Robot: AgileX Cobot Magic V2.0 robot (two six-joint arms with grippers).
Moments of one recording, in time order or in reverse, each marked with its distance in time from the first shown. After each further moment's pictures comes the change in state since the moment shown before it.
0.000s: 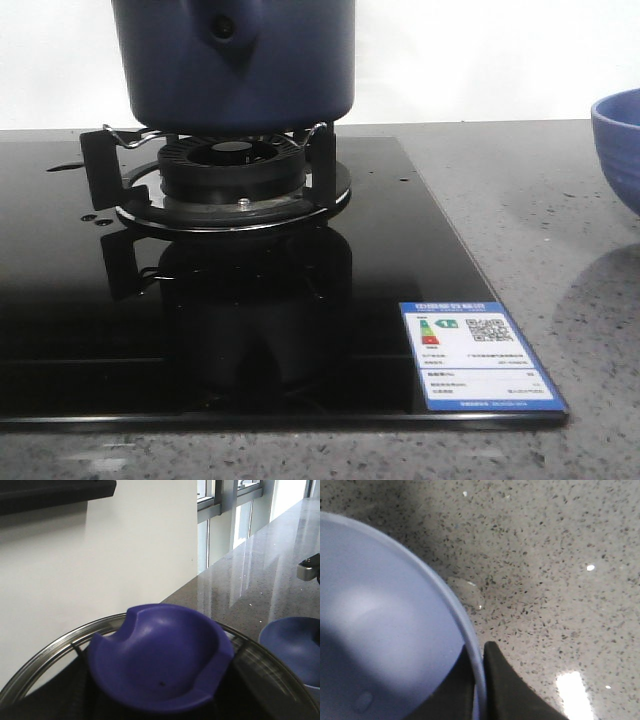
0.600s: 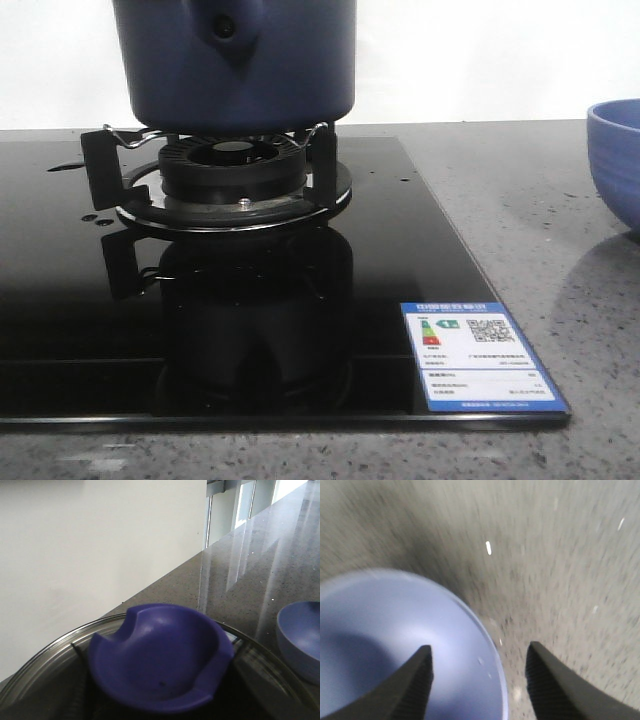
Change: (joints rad) left arm -0.002 0.163 0.000 -0.095 0.005 0.122; right arm 0.000 -0.066 -0.057 0.018 -0.066 0.000
